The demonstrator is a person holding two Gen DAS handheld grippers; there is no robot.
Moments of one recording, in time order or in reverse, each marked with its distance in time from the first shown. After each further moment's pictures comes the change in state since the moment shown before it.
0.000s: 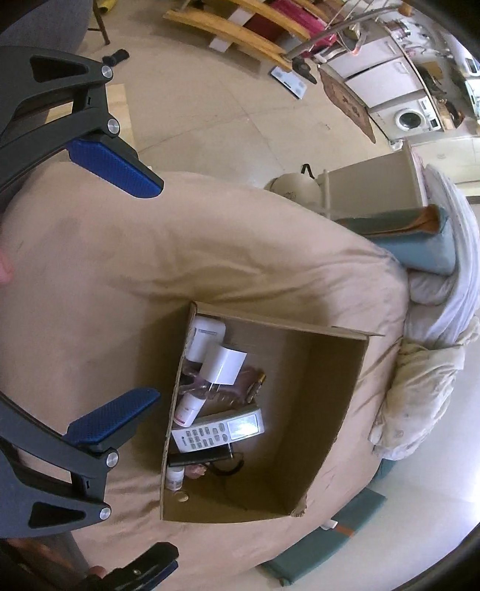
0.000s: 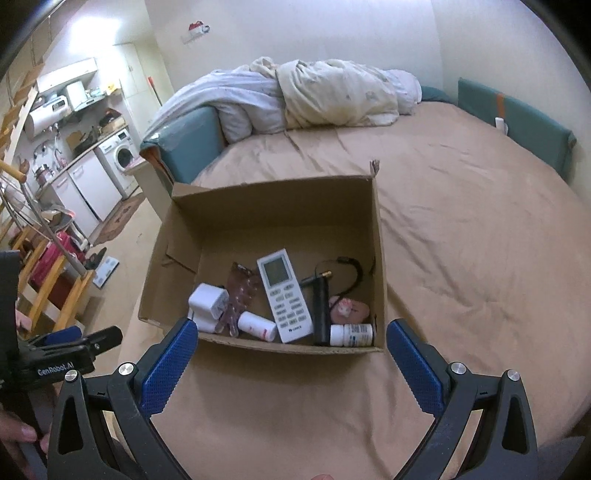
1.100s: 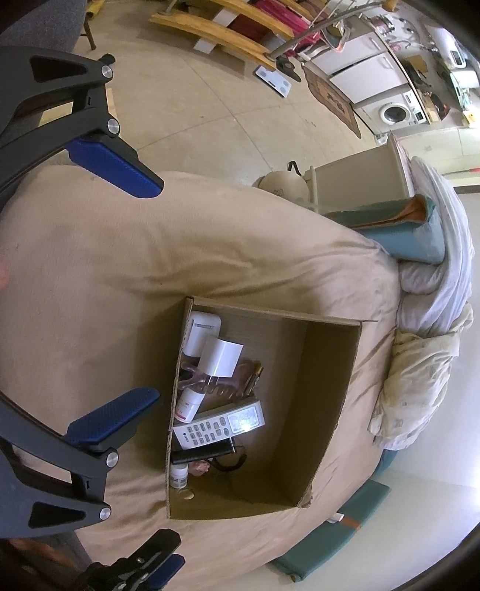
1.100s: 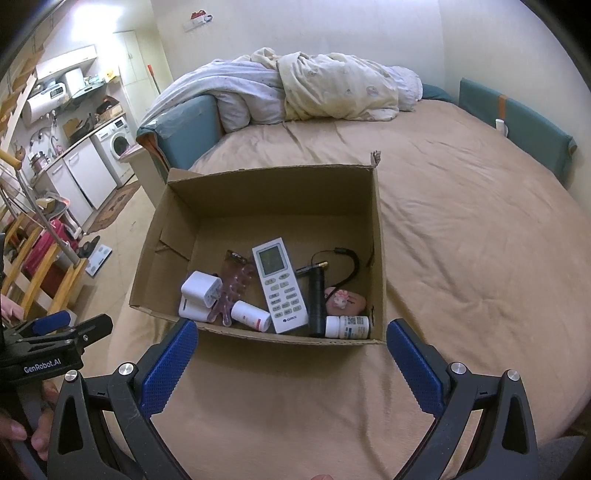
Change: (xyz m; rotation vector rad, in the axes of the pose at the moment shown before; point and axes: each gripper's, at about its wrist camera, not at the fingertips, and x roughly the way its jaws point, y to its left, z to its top) left arm -0.006 -0.007 -0.004 0.042 -0.033 0.001; right arm 0.003 0.005 -0.002 -0.029 0.026 -0.022
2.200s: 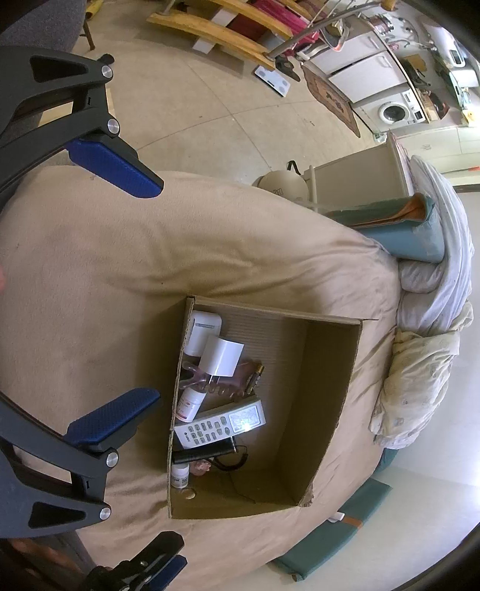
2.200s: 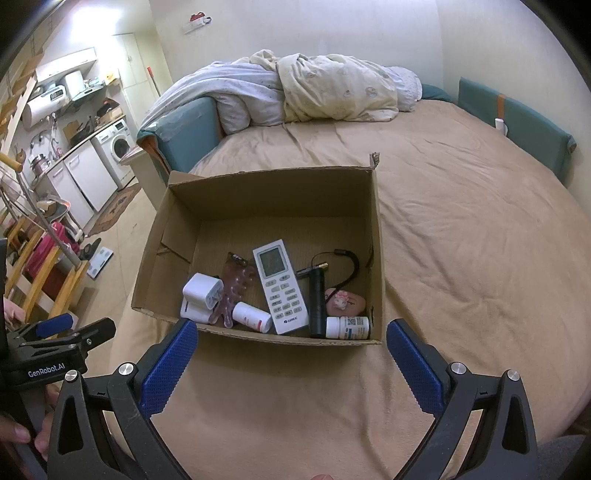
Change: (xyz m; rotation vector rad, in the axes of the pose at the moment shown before) left arm 0.000 -0.001 0.000 0.002 -0.002 -0.001; right arm 0.000 -0.003 -0.001 0.006 -0.004 0.002
